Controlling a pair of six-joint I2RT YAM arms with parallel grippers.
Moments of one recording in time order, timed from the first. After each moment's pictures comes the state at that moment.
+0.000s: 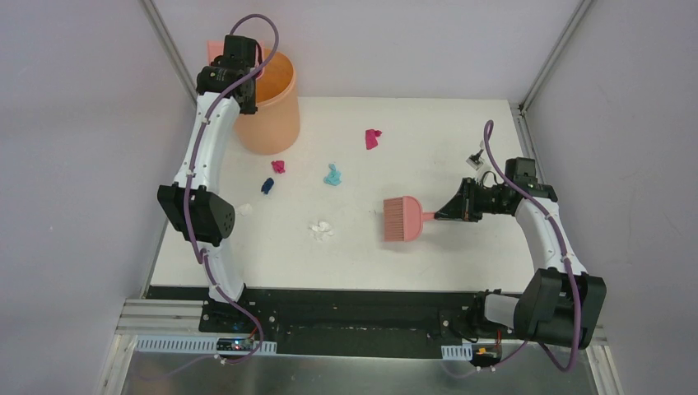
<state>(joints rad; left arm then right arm) -0.14 1.91 2.19 -1.12 -0.39 -0.07 -0.12 1.23 0.91 -0.87 -0.99 -0.10</state>
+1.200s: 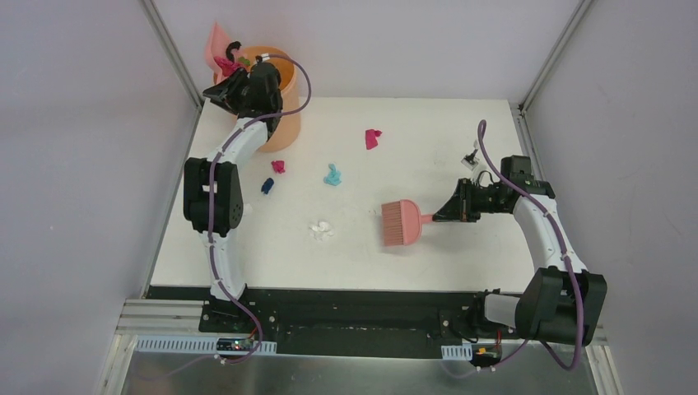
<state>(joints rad) -0.17 2.01 1.68 0.12 -1.17 1.15 -0.08 1.24 0.93 -0.91 -0.96 -0.13</state>
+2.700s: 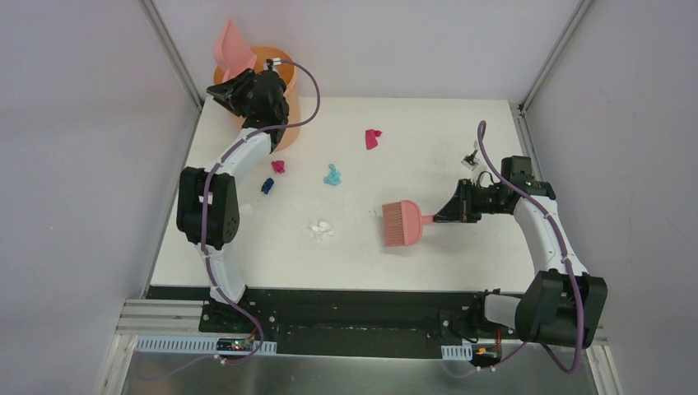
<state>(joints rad) -0.24 1.89 1.52 0.40 -1.17 1.42 -0.08 1.23 0.93 -0.93 -0.95 -0.14</state>
